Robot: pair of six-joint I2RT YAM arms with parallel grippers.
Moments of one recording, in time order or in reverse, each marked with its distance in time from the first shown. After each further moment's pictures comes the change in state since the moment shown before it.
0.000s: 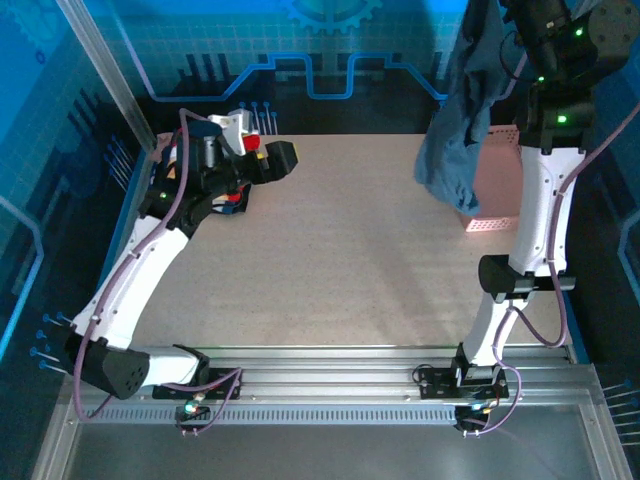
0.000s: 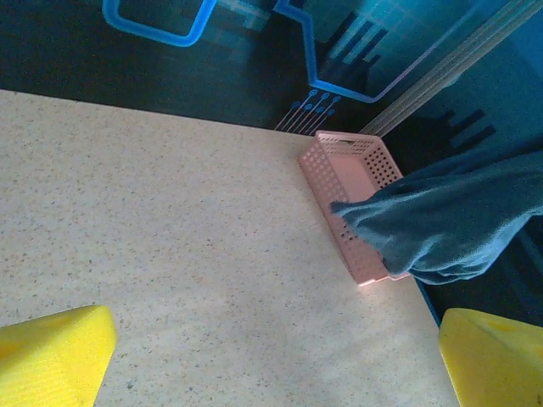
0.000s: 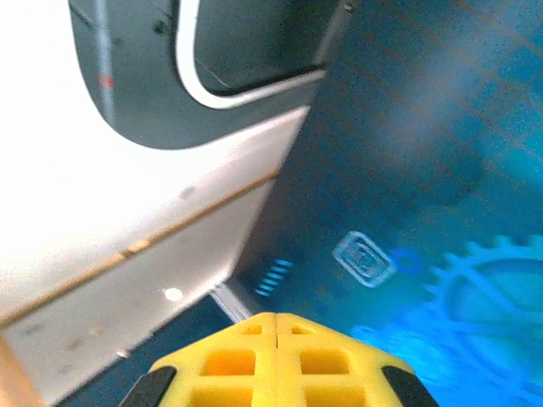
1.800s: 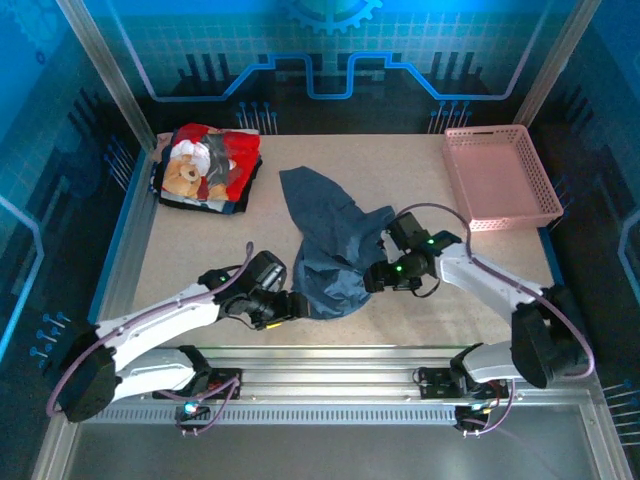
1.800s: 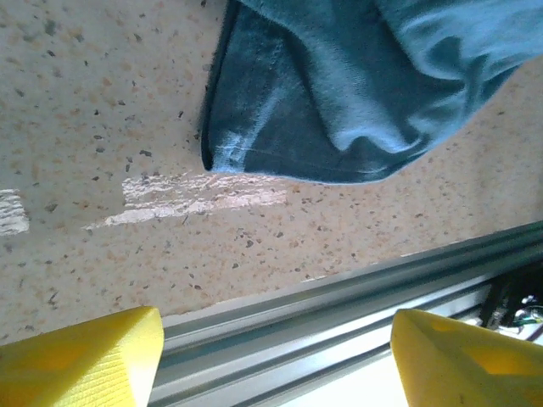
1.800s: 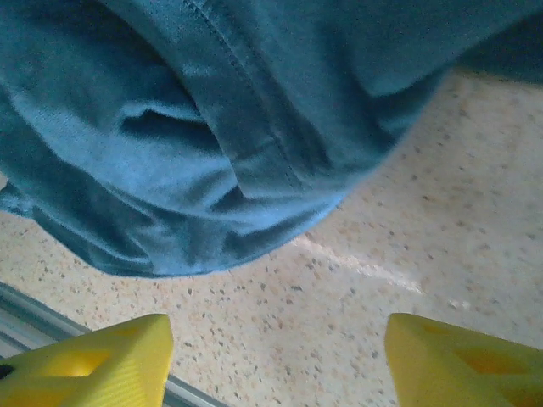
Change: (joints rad) left arm -0.419 -0.135 -0.822 -0.121 0.027 -0.459; right arm 0.485 -0.499 -1.898 -0.565 0.084 -0.864
